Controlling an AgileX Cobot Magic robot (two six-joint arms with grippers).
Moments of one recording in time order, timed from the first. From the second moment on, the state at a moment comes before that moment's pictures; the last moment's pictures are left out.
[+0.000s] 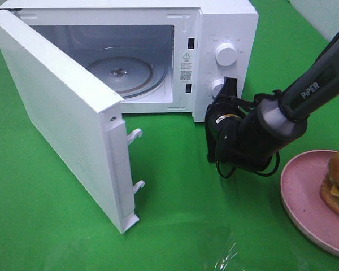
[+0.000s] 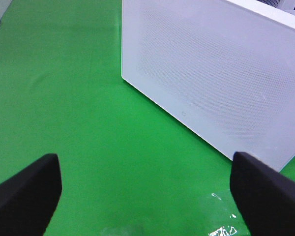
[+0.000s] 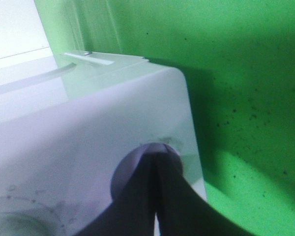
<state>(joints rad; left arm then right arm) 0.09 -0.01 -0.52 -0.22 1.08 0.14 0.60 2.22 -0.98 0.76 -0.91 1.42</state>
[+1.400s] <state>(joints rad) 0.09 -0.01 -0.52 -0.22 1.08 0.14 0.60 1.83 -0.79 0.61 -0.35 0.93</state>
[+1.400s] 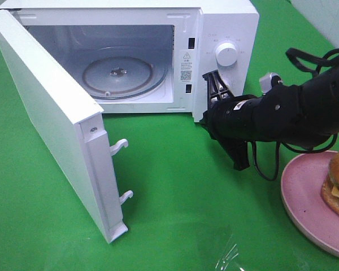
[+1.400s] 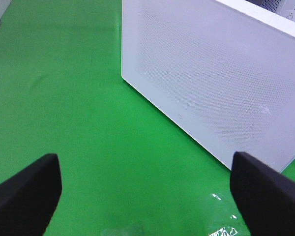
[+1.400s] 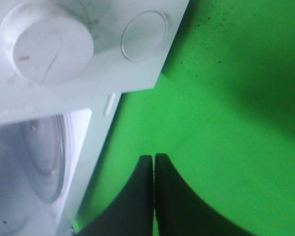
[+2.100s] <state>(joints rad) 0.09 -0.01 -0.52 -0.22 1.08 0.14 0.60 1.58 -0.79 0.00 0.25 0.71</state>
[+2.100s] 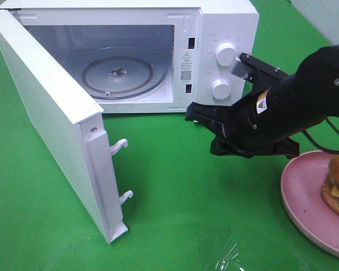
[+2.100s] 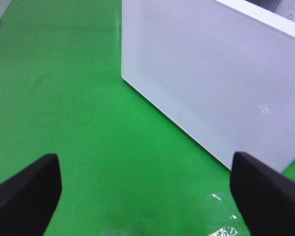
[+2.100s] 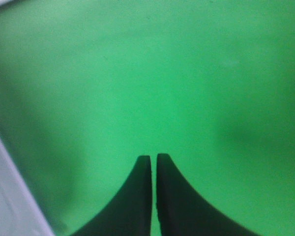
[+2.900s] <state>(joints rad) 0.09 -0.01 -0.52 -0.22 1.08 0.14 0.60 1.45 -0.79 -0.12 0.70 0.28</state>
